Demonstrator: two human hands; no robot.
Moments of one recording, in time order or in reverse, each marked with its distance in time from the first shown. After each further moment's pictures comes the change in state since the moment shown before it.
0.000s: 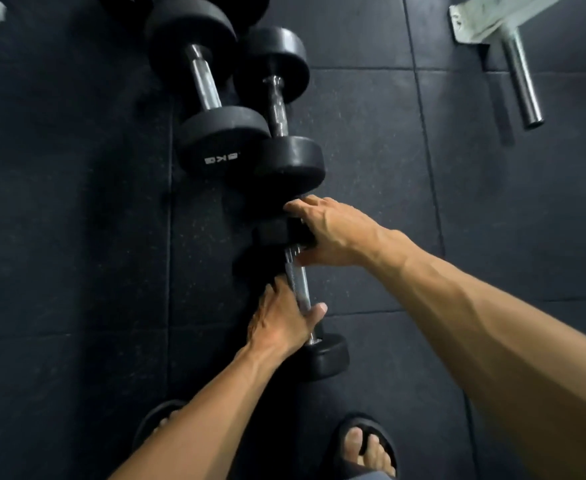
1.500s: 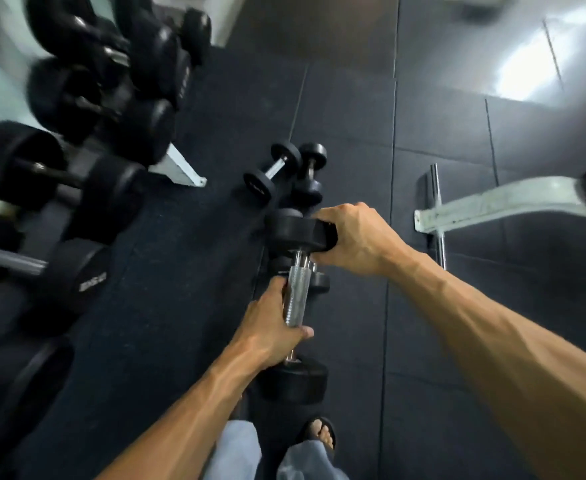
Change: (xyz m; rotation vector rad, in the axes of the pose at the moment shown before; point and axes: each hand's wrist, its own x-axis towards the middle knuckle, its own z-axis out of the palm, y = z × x) left_hand -0.386 0.203 -0.334 -0.295 0.218 0.143; right_hand -0.243 -0.216 -0.461 0.116 0.276 -0.189
